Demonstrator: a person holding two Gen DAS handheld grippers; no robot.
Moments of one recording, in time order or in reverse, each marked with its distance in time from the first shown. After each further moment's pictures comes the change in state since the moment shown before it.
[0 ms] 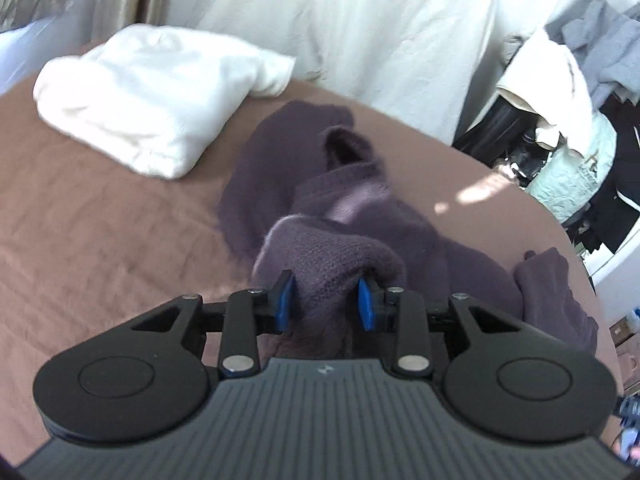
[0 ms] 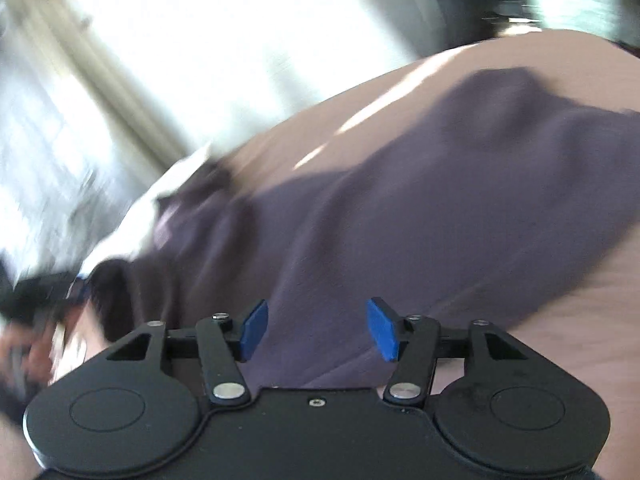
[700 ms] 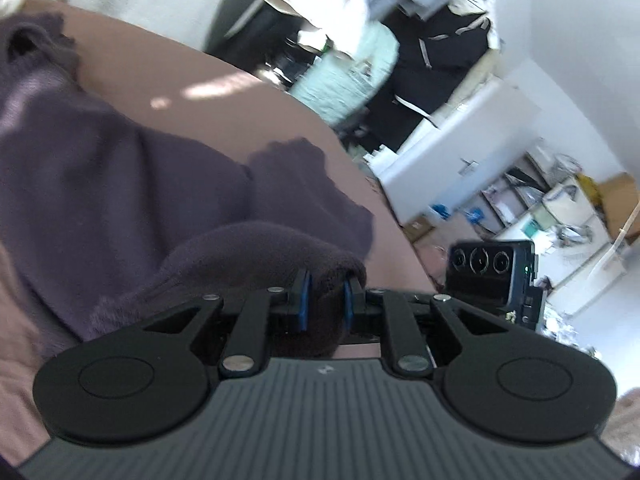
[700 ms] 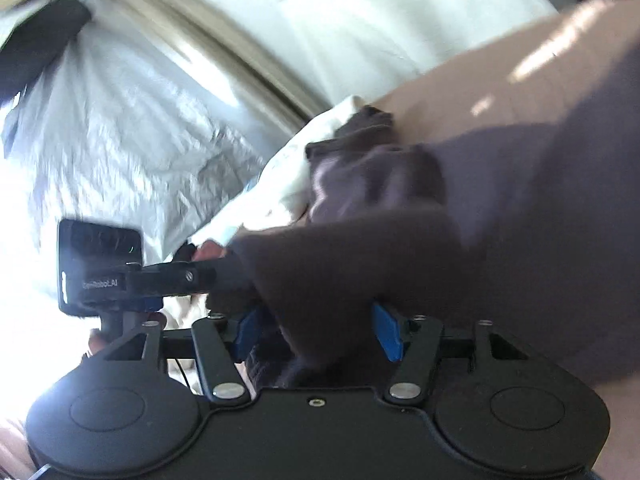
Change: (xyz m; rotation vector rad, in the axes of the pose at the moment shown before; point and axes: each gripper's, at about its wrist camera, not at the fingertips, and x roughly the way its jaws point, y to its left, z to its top) left arm -0.002 -0.102 -0.044 0.115 0.262 -0.730; right arm 0.037 0.091 -0.006 -0.164 0.184 0.447
